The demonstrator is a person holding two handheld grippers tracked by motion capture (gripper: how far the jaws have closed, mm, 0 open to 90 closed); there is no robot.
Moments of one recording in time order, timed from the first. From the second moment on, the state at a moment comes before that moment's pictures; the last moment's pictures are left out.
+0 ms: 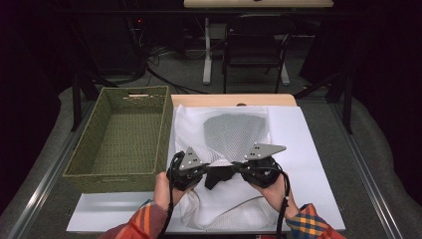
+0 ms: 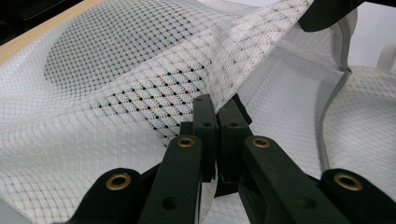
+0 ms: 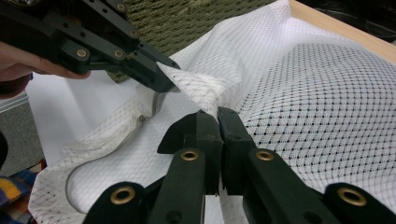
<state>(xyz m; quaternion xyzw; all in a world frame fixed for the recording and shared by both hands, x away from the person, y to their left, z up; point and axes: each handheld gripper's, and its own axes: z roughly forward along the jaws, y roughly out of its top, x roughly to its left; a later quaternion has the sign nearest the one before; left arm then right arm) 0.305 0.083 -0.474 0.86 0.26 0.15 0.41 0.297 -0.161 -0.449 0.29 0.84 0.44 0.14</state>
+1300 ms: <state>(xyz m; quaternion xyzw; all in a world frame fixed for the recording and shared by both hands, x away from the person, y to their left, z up) 0.279 0.095 -0.482 0.89 0.22 0.10 0.39 0.280 -0.159 -0.463 0.28 0.87 0.41 0.09</state>
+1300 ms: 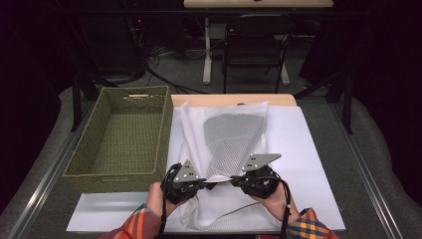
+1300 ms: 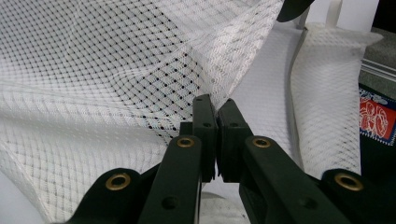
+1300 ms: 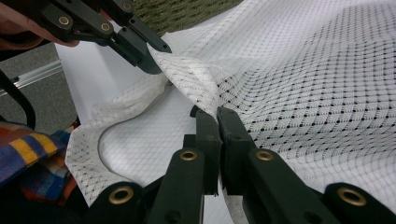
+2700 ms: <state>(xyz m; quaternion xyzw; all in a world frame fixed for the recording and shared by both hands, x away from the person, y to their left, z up) 0.290 0.080 -0.536 0.94 0.21 -0.01 0.27 0.292 -0.151 -0.539 0.29 0.91 0.31 0.02</state>
